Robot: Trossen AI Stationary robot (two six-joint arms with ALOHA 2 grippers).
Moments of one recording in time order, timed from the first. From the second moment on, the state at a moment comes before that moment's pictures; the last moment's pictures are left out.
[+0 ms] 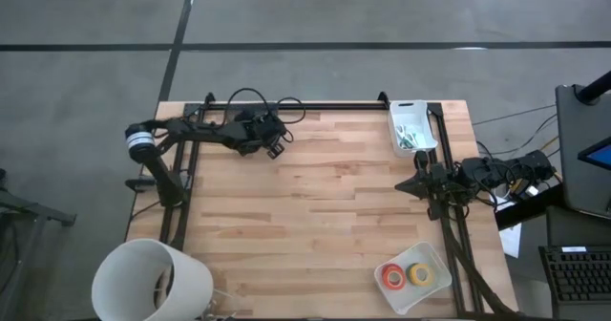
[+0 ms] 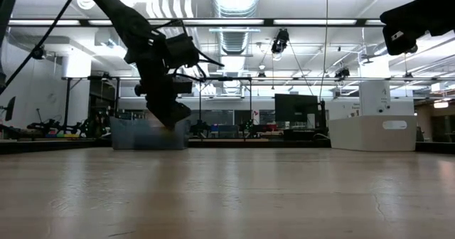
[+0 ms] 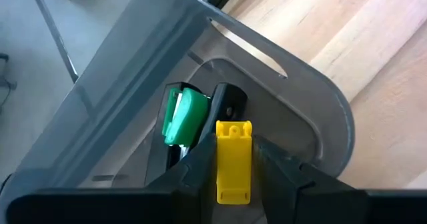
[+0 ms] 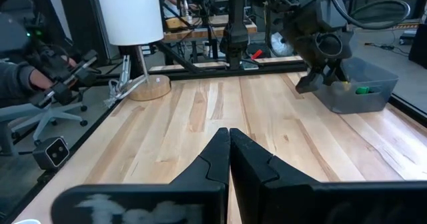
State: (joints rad) left arm 0.43 1.65 0.93 -0.30 -0.61 -0.11; right arm 0.27 0.10 0.25 -0.26 0.18 0.16
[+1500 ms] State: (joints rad) left arm 0.01 1.20 0.66 0.16 -0.01 -0.05; right arm 0.27 0.10 0.25 -0.25 0.18 0.09
